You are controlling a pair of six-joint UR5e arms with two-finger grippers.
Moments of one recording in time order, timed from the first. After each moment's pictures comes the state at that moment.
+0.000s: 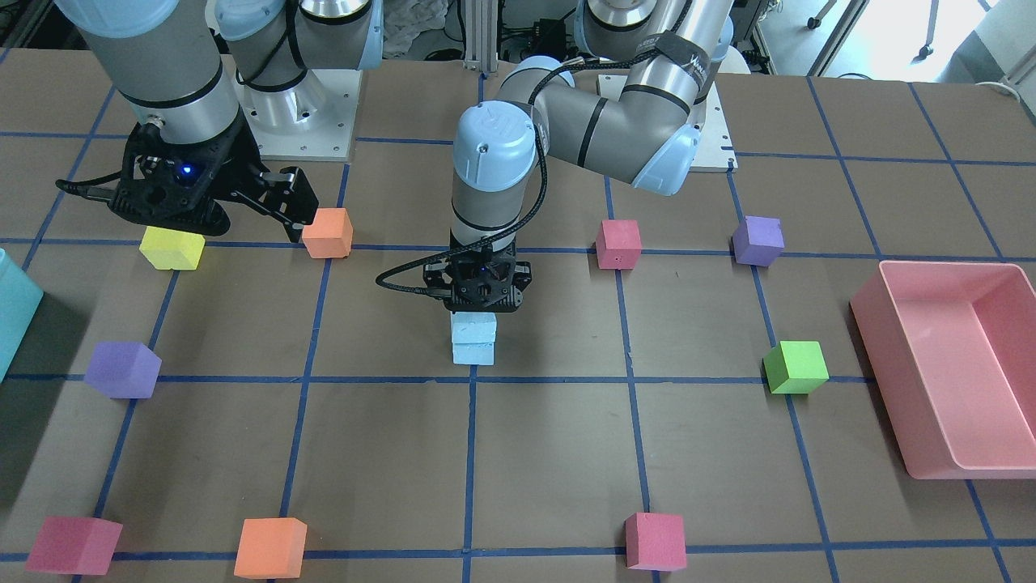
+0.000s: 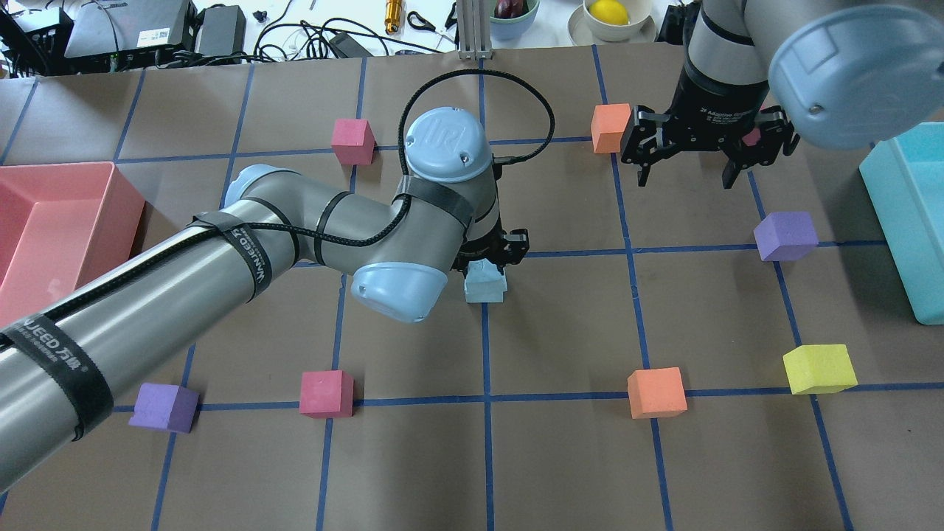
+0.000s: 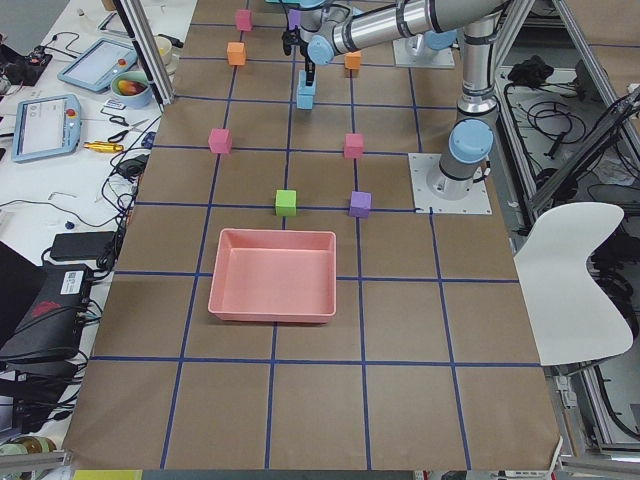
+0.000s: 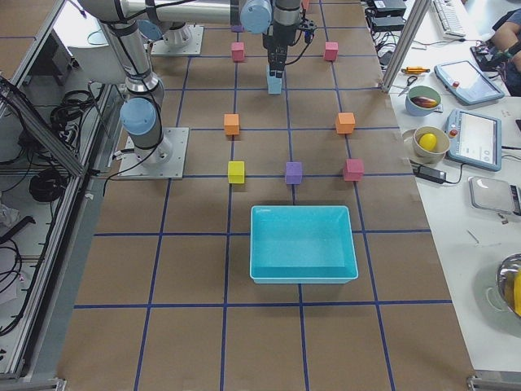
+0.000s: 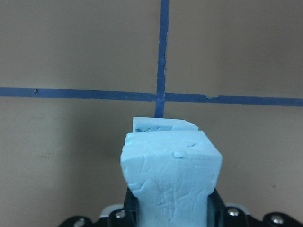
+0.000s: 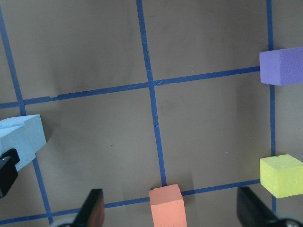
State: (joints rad) left arm -1.99 -1.92 -1.78 -0.94 1.52 -0.46; right arm 1.61 -1.52 1.59 -1.59 -1.62 0.17
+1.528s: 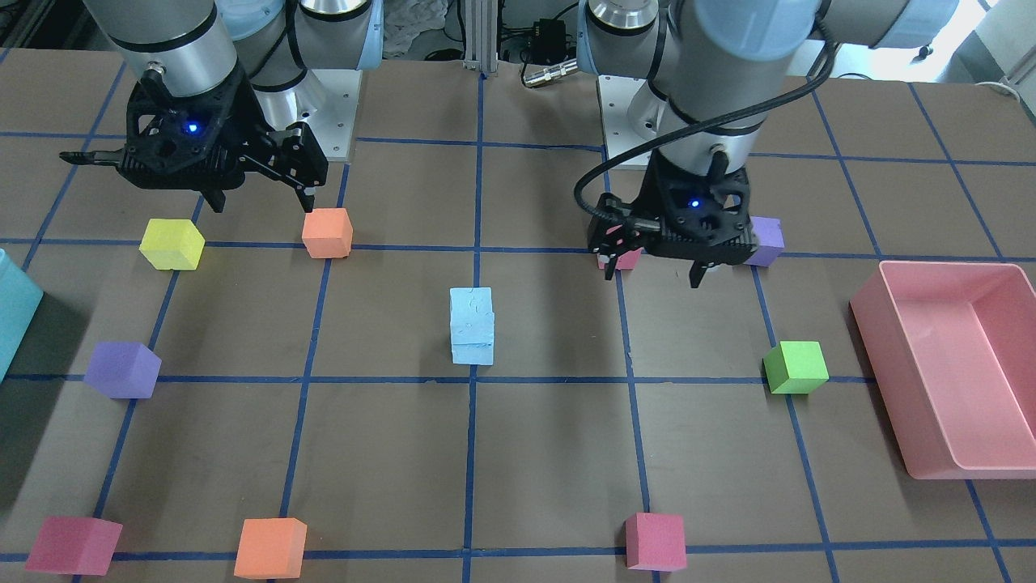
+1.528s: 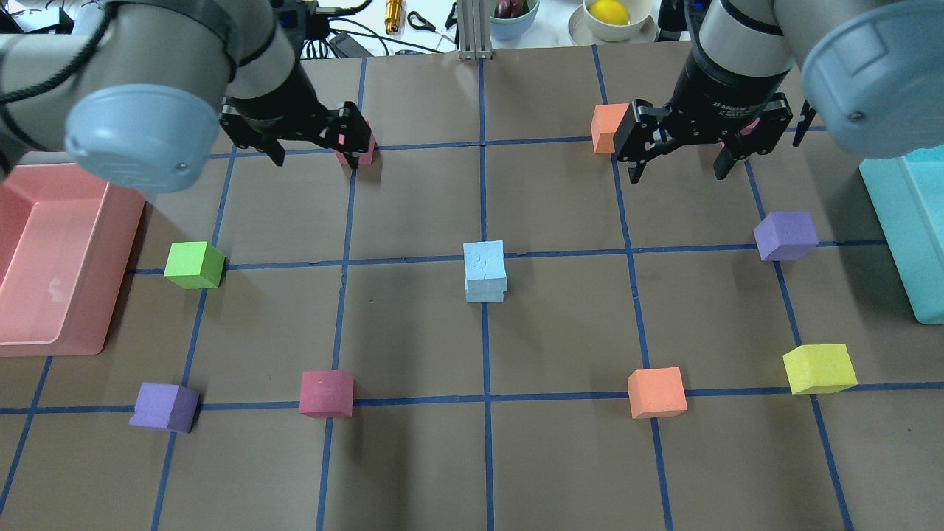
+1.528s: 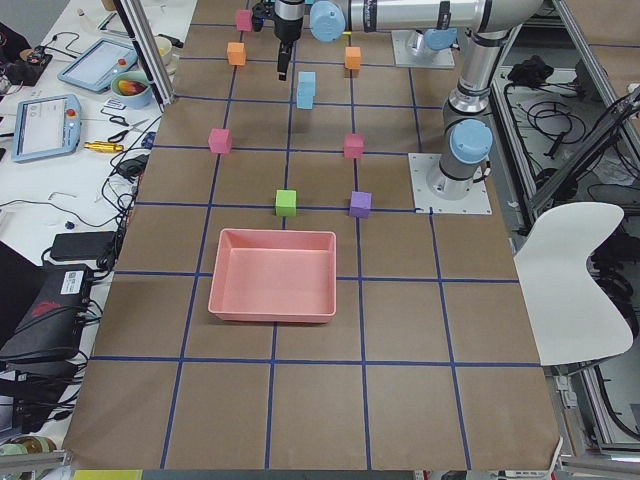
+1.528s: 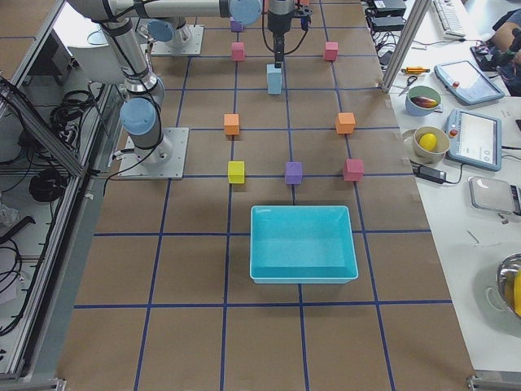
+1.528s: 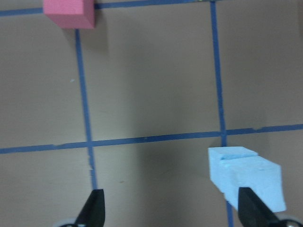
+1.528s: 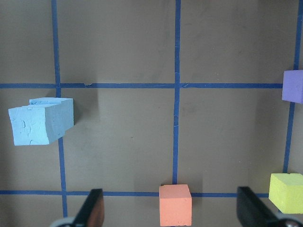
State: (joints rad) left arm -1.63 -1.64 -1.60 -1.34 1.58 0.04; right arm 1.61 -1.58 1.58 -1.59 -1.55 0.02
